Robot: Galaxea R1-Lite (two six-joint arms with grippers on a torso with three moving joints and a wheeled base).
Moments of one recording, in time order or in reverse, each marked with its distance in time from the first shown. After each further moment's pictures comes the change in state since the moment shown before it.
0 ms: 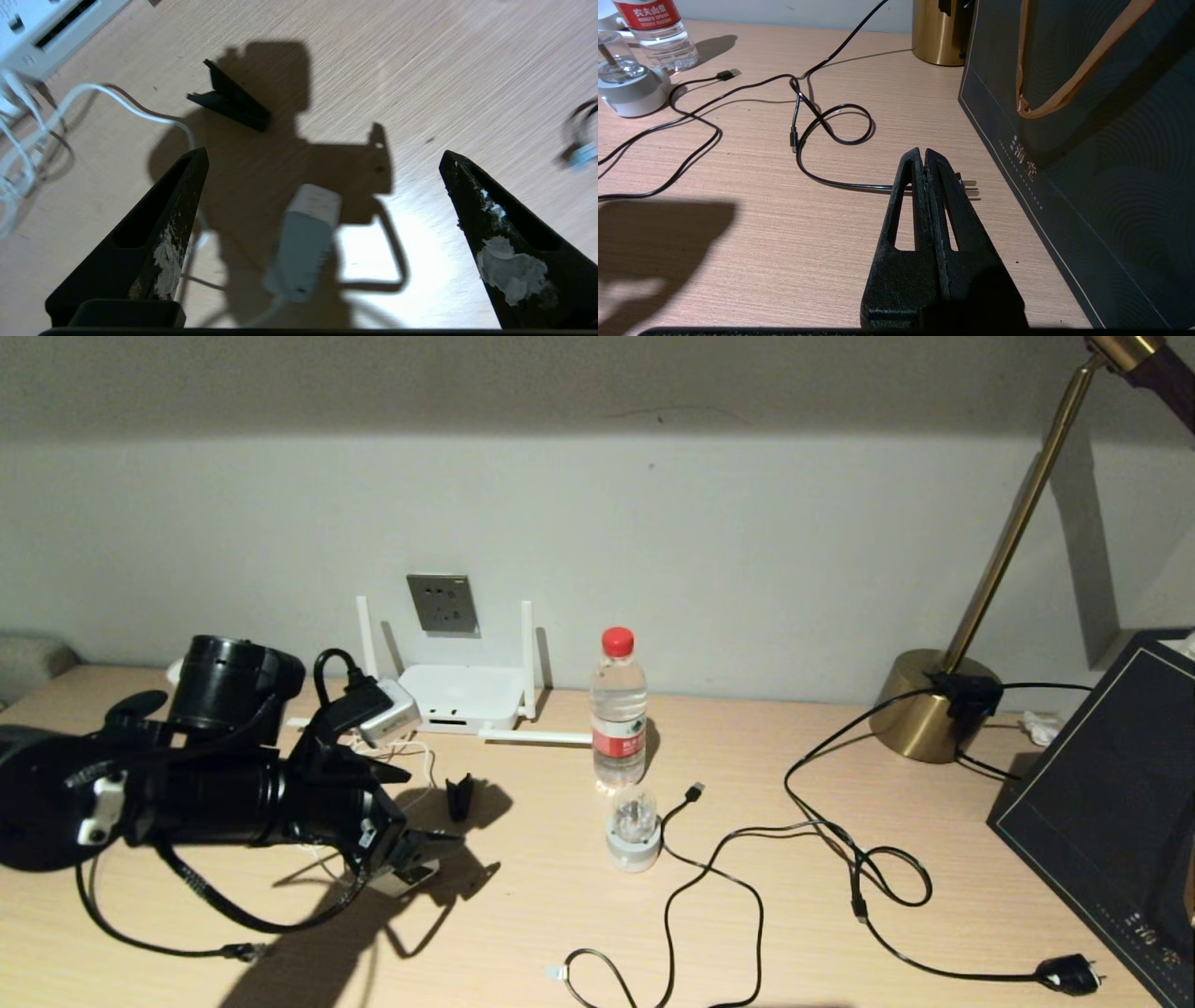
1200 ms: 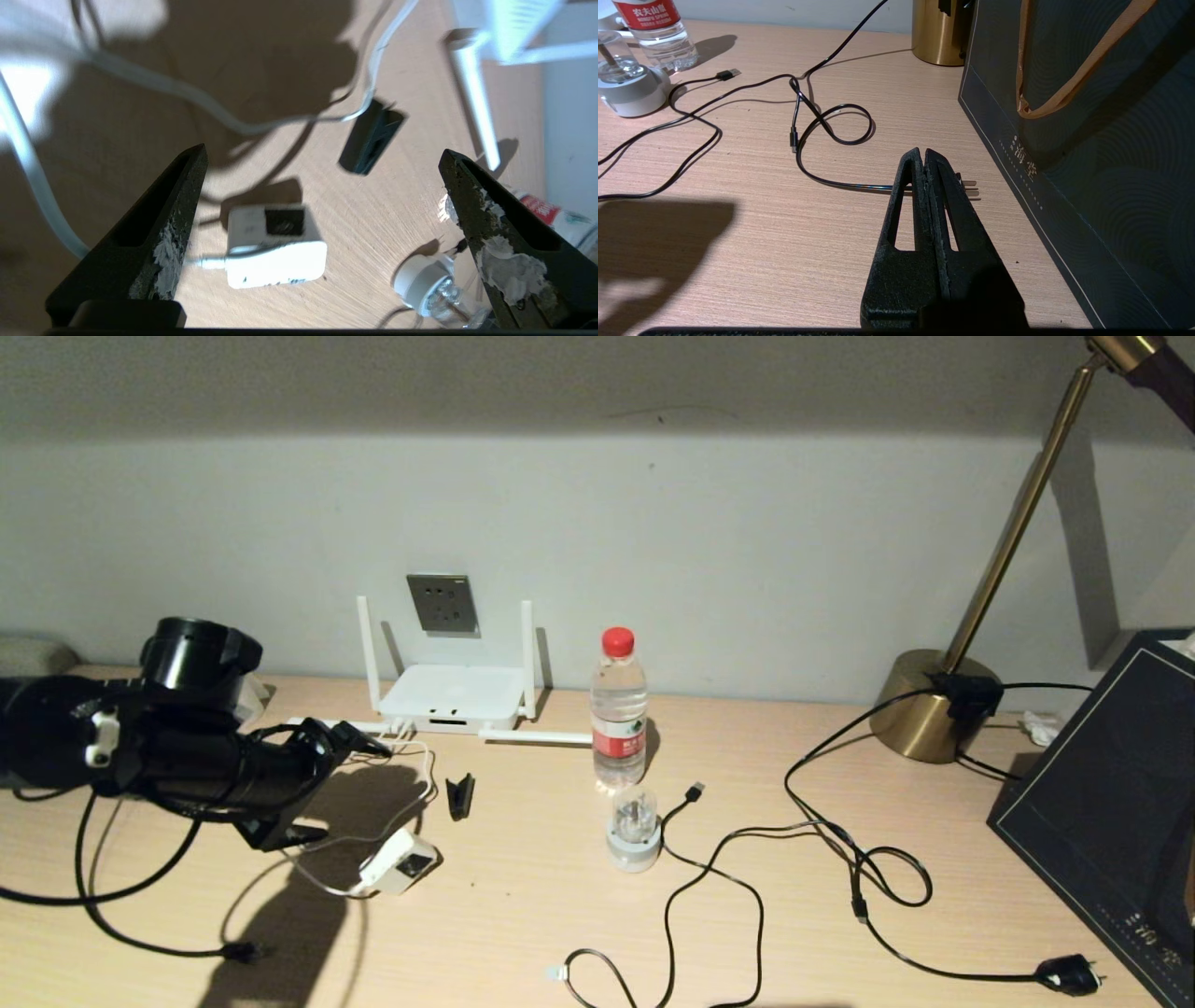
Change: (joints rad) left arm 0.197 0.090 -0.165 0.161 0.122 -1.429; right arm 0.000 0.000 0.000 0.000 0.000 0.000
